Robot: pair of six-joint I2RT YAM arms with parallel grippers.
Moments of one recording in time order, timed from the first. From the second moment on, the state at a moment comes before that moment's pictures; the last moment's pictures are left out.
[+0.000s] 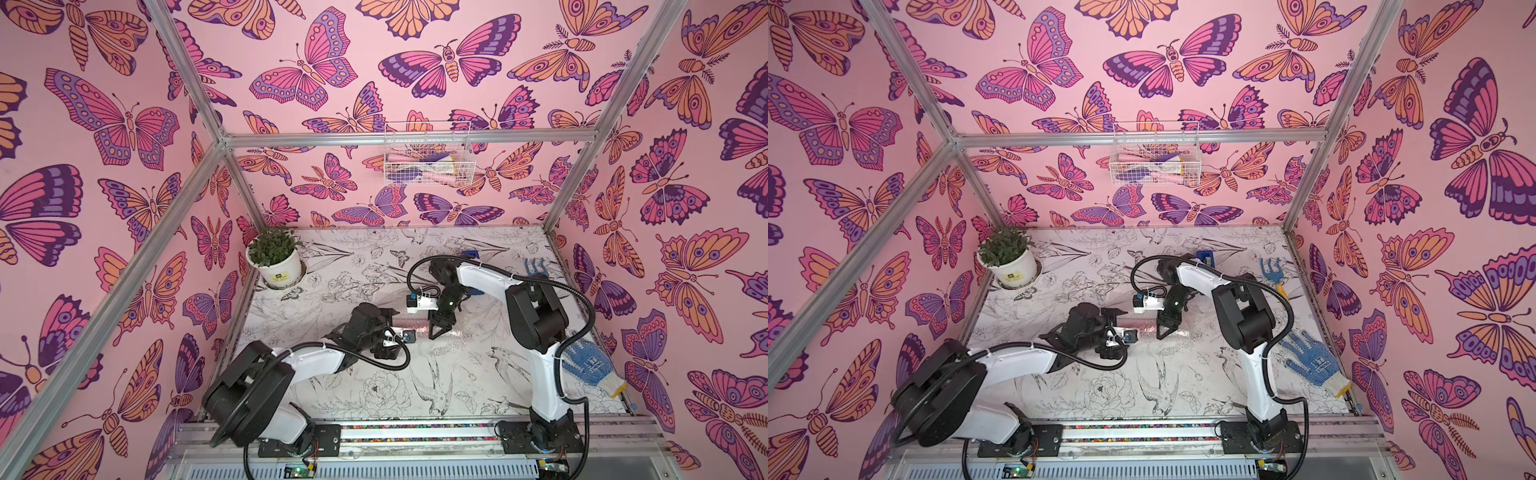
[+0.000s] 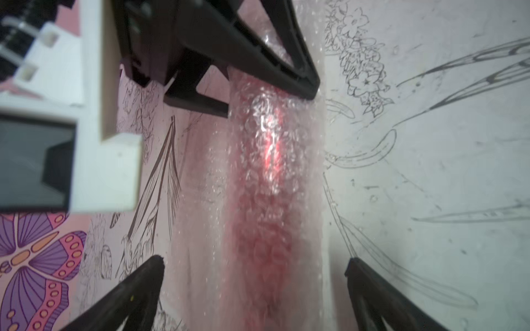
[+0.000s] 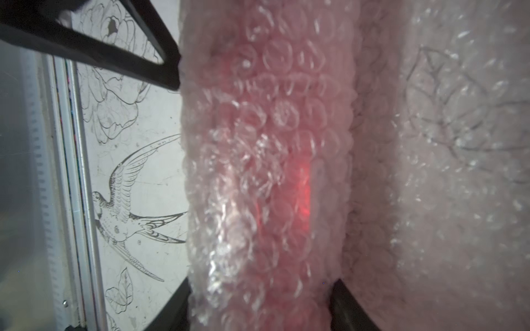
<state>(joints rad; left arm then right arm) -0.67 1.50 0.54 0.30 0.20 1.01 0.52 2.15 1.60 -1.19 -0.54 -0.96</state>
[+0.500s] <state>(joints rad) -0.68 1.72 0.69 0.31 0.19 1.07 0.50 2.05 1.49 -1.03 -0.55 -0.85</state>
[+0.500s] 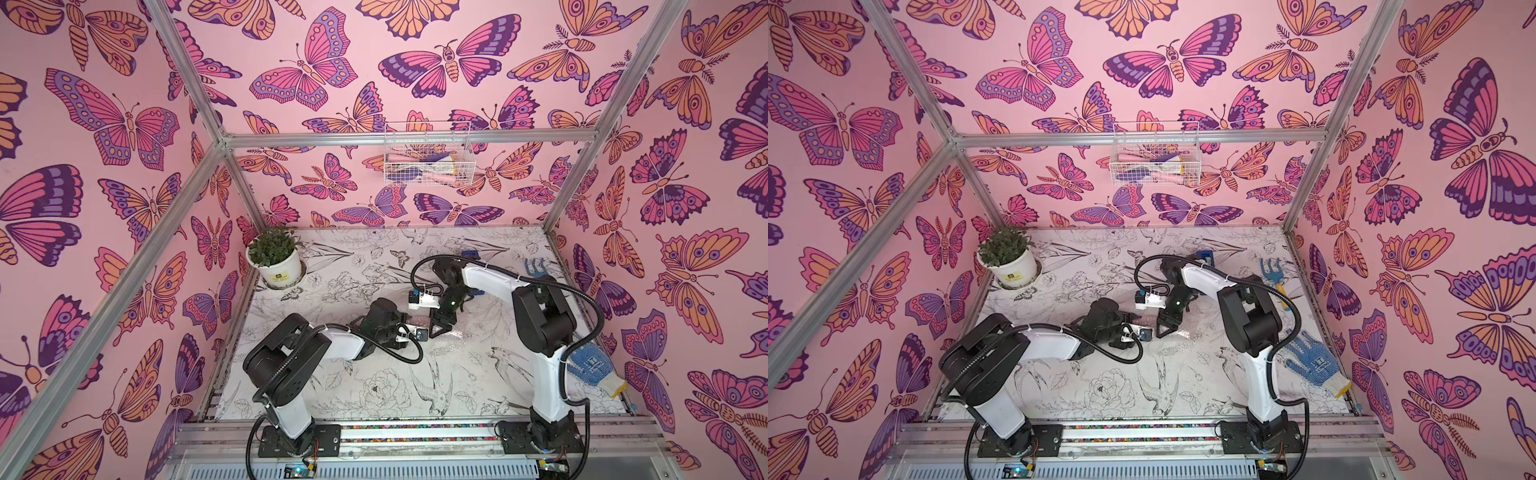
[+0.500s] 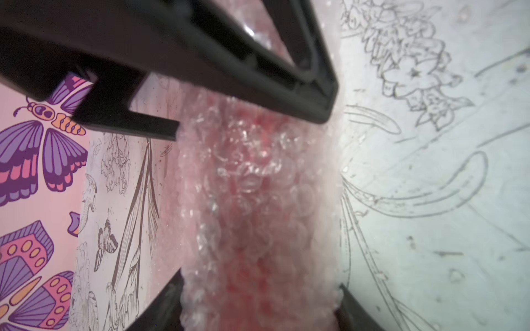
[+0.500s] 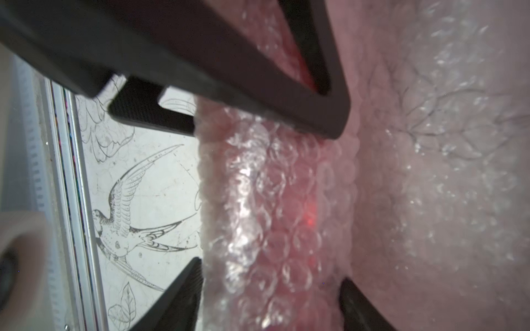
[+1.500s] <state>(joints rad) -0.44 2.12 1.51 -1.08 0.54 0.95 0.76 1.61 0.65 0.28 -0.09 -1.05</state>
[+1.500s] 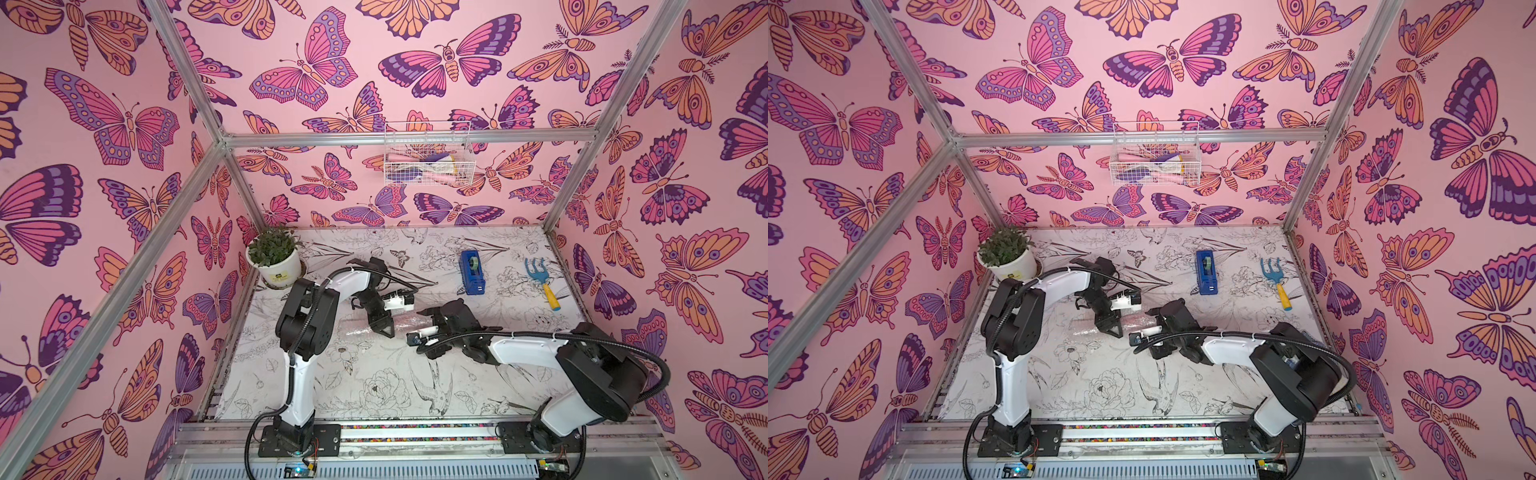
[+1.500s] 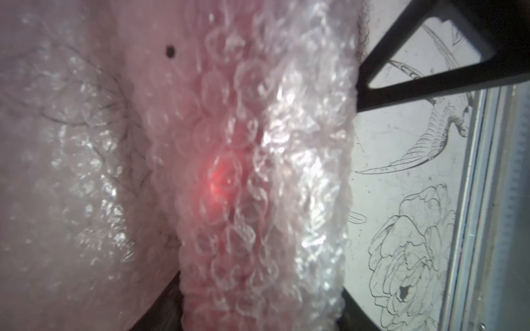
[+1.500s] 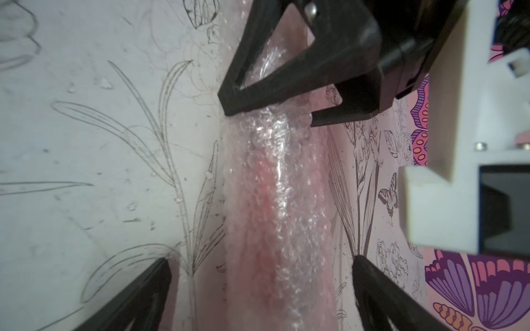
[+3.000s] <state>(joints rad) -0.47 1.15 0.59 -0.18 0.19 0.86 0.62 2.10 1.55 -0.92 -0.37 -0.97</state>
